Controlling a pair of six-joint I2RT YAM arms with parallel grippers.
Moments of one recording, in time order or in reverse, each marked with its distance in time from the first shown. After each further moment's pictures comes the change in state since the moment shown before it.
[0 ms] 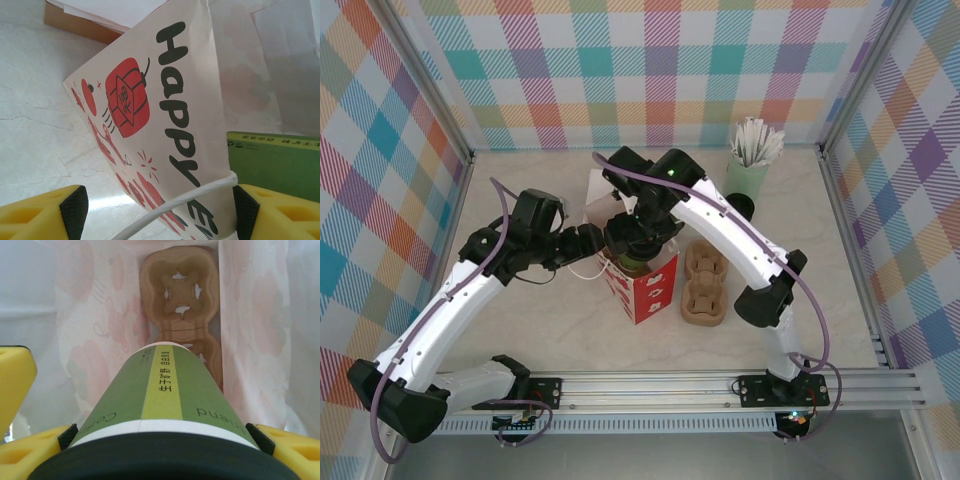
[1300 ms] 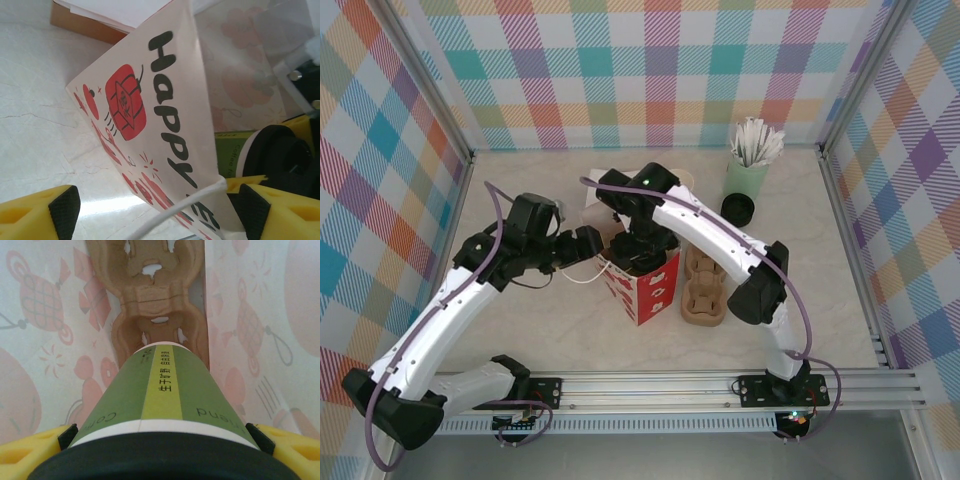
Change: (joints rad) left arm -0.005 -0.067 -0.012 -0.015 -0.020 0.001; right arm 0.000 0.047 -0.185 0.000 0.002 -0.041
